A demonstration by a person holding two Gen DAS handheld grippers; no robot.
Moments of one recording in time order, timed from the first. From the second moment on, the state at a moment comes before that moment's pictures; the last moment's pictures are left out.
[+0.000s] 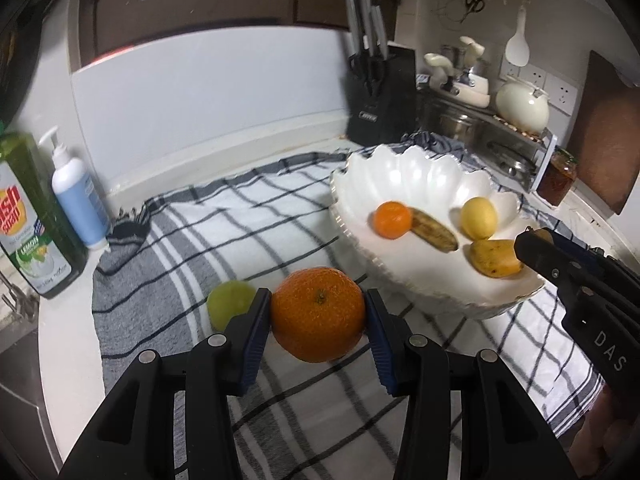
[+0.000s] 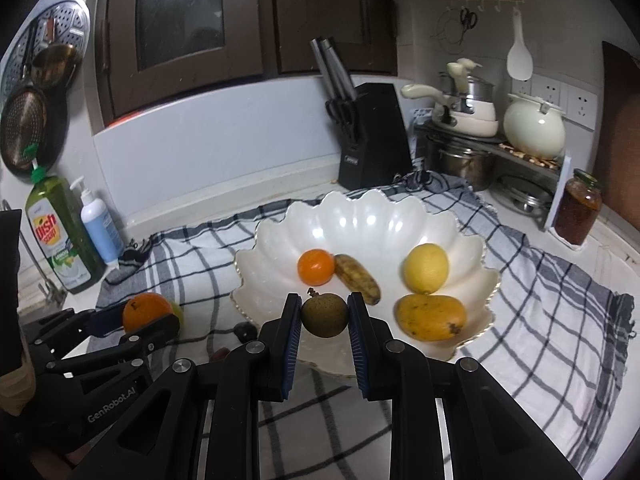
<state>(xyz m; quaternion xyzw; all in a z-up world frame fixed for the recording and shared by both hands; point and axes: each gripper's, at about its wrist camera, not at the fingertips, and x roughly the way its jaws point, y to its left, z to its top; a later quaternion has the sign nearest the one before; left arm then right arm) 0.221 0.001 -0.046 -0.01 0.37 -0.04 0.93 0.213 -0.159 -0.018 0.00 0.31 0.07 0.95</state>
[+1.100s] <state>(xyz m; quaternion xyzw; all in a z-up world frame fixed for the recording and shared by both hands) 0.291 -0.073 -0.039 0.02 0.36 -0.10 0.93 0.263 -0.235 -0.036 0.04 0.33 0.02 0.94</state>
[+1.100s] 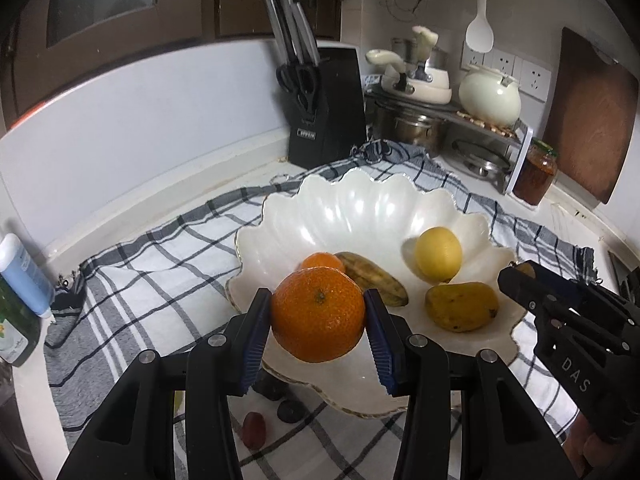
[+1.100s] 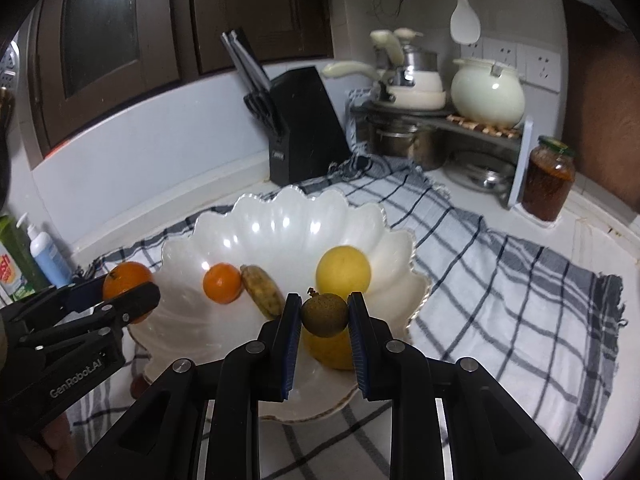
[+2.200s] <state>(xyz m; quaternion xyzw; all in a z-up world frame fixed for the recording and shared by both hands) 0.282 -0.065 -0.047 0.04 0.37 -0.06 0.93 0.256 -0.238 -0.049 0.06 0.35 -0.02 0.93</state>
